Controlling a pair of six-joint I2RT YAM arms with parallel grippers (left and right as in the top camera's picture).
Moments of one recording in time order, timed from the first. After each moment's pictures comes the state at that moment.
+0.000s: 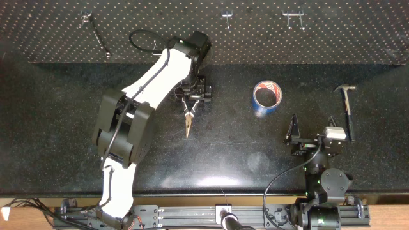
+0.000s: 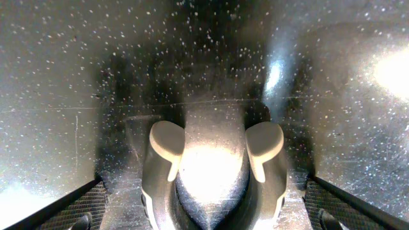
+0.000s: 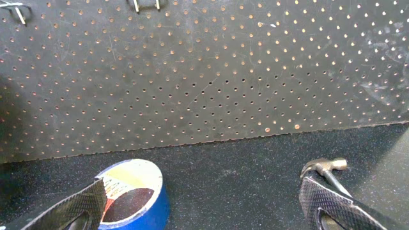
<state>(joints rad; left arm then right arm) -0.45 2.21 1.72 -1.16 0.06 -0.42 -0.06 0.01 0.01 -0.07 -0.01 0.08</state>
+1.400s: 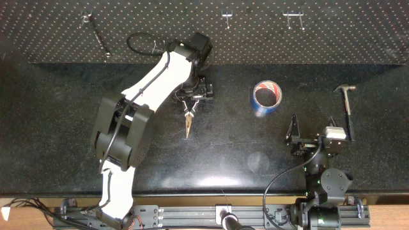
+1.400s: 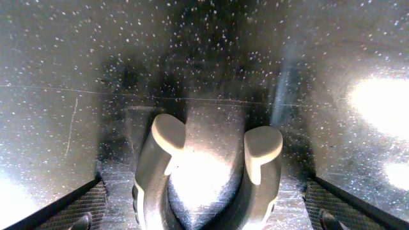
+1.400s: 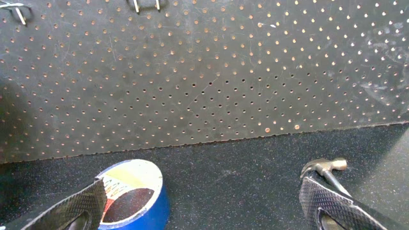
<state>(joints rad) -0.46 2.18 1.68 -1.11 0.06 -0.56 -0.06 0.01 0.01 -0.07 -0.01 0.08</state>
